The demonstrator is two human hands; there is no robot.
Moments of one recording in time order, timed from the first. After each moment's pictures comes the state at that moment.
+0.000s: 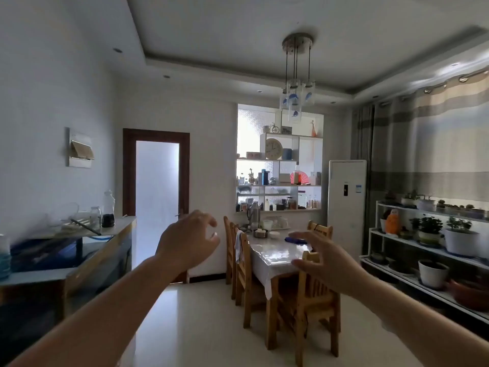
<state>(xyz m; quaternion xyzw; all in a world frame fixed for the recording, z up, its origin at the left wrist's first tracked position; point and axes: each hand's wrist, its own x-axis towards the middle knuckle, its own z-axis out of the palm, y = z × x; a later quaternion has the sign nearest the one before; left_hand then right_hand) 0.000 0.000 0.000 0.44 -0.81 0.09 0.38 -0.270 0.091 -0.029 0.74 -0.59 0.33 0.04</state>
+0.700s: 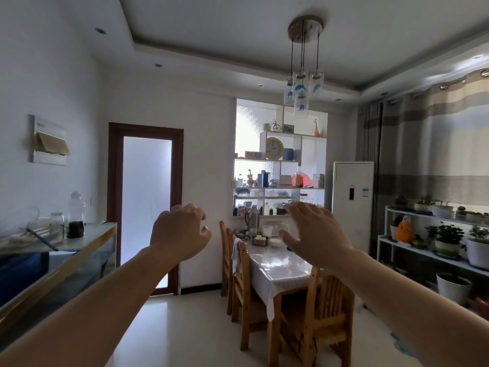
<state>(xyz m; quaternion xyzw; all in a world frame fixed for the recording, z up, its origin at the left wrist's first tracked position) -0.043 -0.244 -0.002 0.47 -0.77 0.21 0.37 -0.297 -0.146 0.004 0.68 -0.64 0.21 0.30</state>
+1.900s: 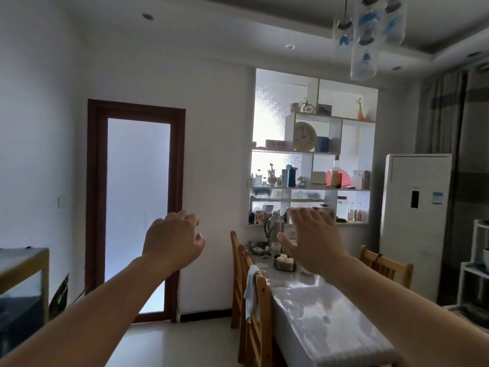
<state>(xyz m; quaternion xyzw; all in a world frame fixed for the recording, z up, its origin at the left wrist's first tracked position) -0.181 -0.856 -0.021 0.52 -0.74 0.25 0.34 -0.450 -0.787 -0.009 0.68 -0.63 0.22 0.30</state>
